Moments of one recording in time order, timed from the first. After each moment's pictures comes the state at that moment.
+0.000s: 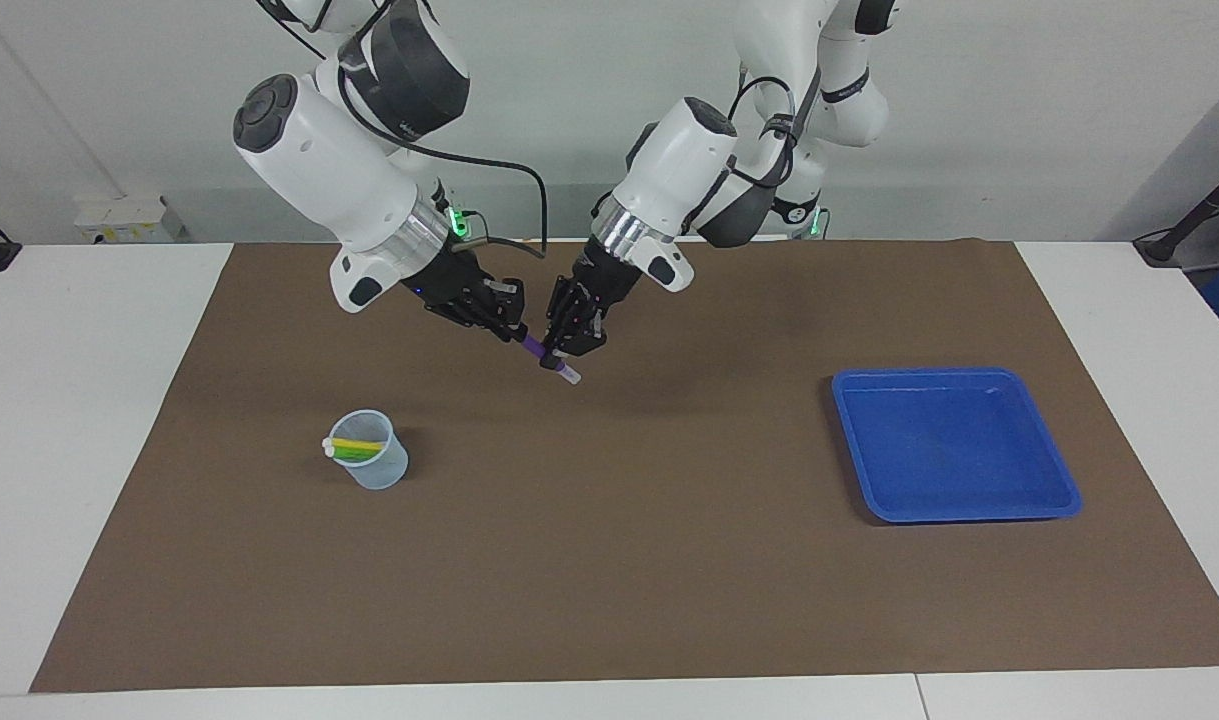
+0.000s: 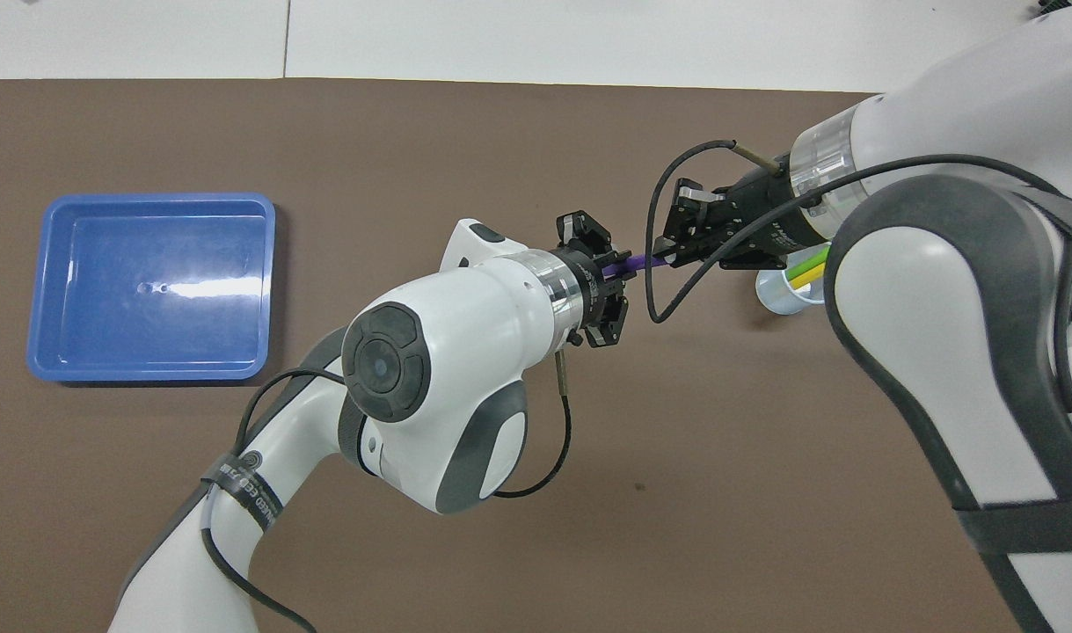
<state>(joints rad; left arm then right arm) -0.63 0.25 -0.12 -1.76 -0.38 2.67 -2.15 0.25 0.22 -0.02 -1.49 0.48 1.77 0.47</state>
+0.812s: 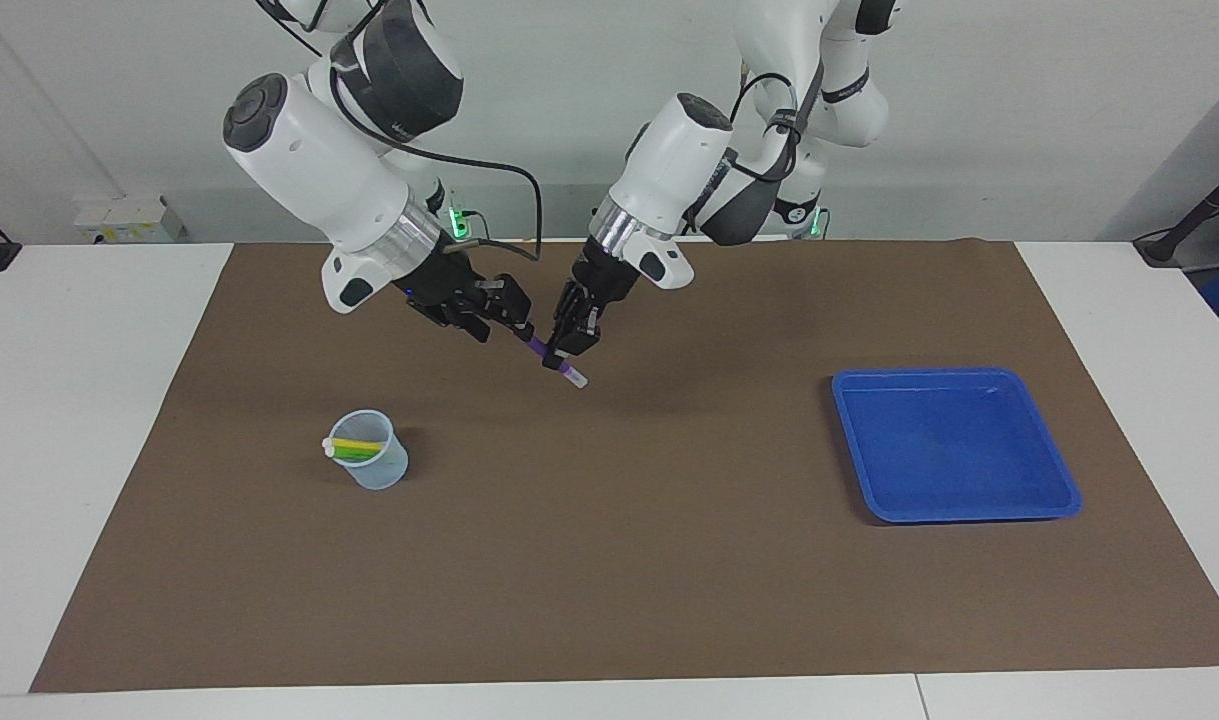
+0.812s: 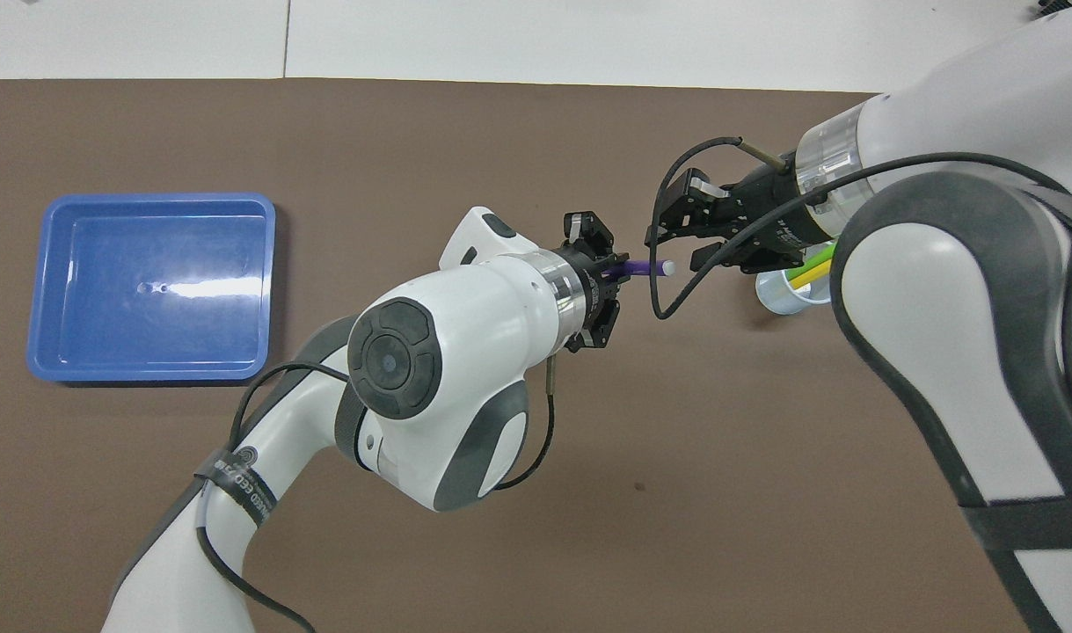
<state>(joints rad) -0.63 0.25 -0.12 -1.75 -0.33 2.62 -2.02 0.24 0.22 -0.03 -1.48 0.46 1.77 0.46</state>
